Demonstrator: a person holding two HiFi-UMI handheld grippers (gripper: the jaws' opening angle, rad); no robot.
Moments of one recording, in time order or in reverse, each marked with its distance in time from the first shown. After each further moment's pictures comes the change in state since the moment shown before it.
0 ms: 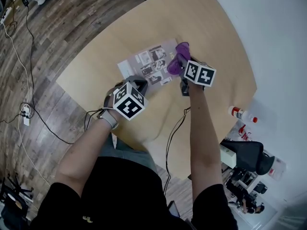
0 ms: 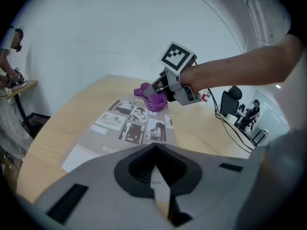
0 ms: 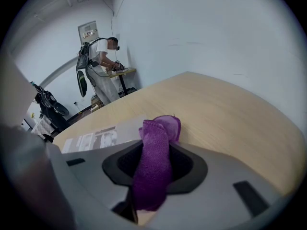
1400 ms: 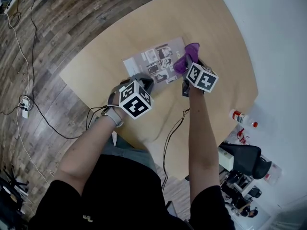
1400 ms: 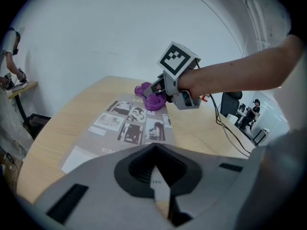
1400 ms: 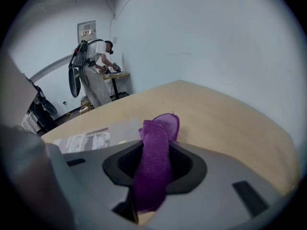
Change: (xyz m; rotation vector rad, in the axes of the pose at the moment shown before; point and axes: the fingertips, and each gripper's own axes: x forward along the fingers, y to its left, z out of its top) left arm 0.002 -0.001 0.000 0.007 -0.008 0.006; right arm -0.005 -0.008 0.004 -0.017 -0.095 -0.140
